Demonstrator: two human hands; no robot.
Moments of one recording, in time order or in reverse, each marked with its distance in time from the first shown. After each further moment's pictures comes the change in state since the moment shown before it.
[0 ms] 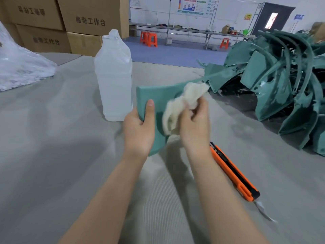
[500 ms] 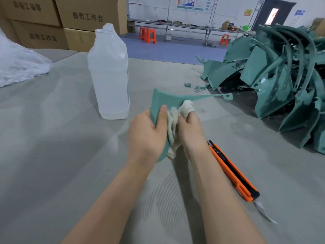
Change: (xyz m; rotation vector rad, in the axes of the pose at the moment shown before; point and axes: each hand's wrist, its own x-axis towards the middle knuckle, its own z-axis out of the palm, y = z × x) left_hand -0.019 0.011 0.010 0.286 -0.080 0.151; right_hand 0.018 0.039 0.002 -0.016 -0.144 0.229
